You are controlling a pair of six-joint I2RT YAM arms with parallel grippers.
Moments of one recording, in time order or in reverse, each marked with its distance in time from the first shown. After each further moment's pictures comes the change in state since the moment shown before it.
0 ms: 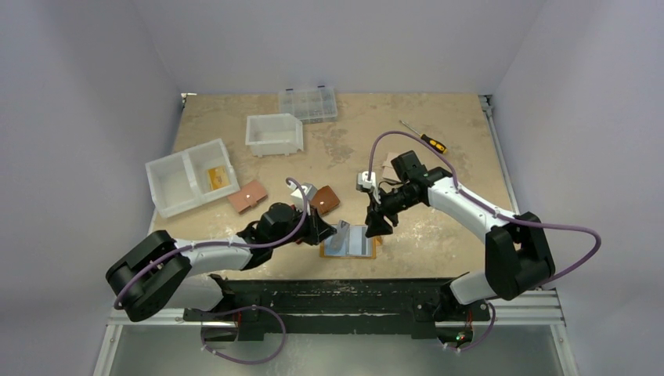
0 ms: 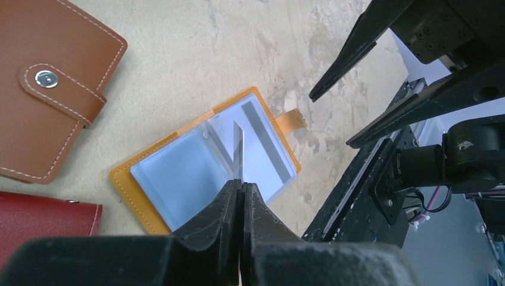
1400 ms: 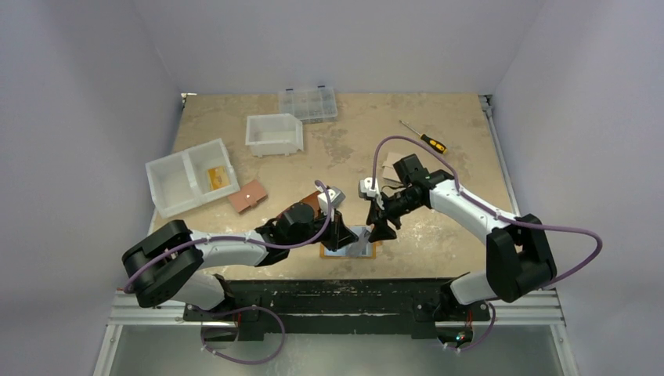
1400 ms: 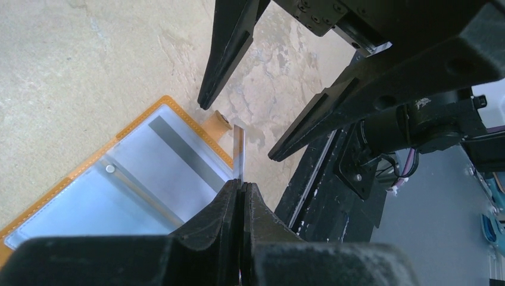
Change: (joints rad) left arm -0.145 0.109 0.149 -0.002 0.047 0.079; right arm -0.014 -0.010 -0.023 -0.018 -0.021 -0.138
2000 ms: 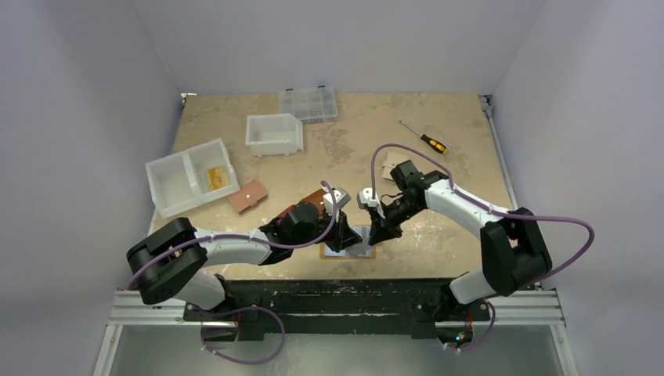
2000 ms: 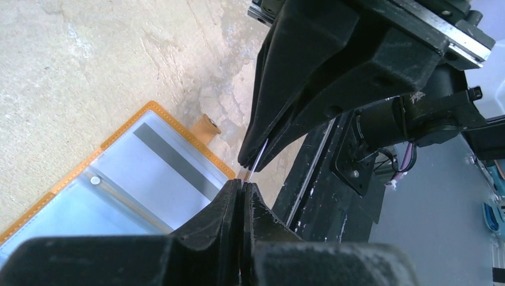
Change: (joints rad) left arm -0.016 0.031 0.038 -0.008 0.021 0.027; right arm 0.020 0.036 -0.021 -0.109 -0.054 -0.177
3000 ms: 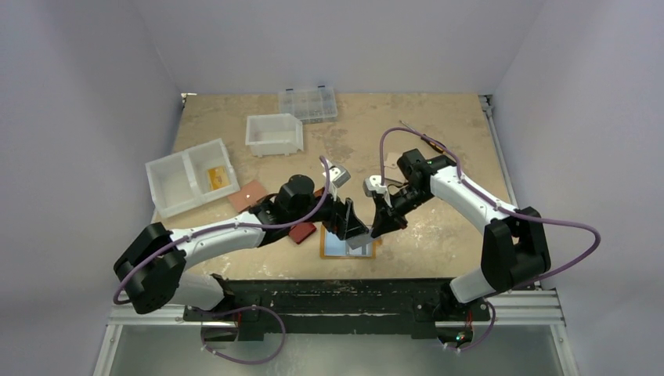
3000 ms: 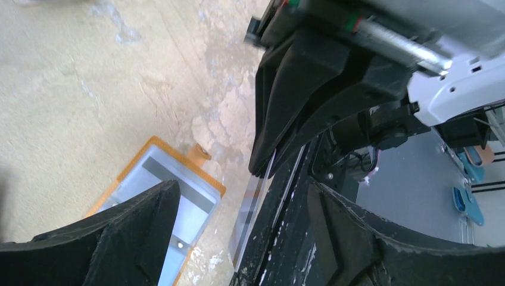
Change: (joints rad) left arm 0.124 -0.095 0.195 -0.280 0.188 0.068; right arm -0.060 0.021 0.158 -0.265 -0.084 -0.150
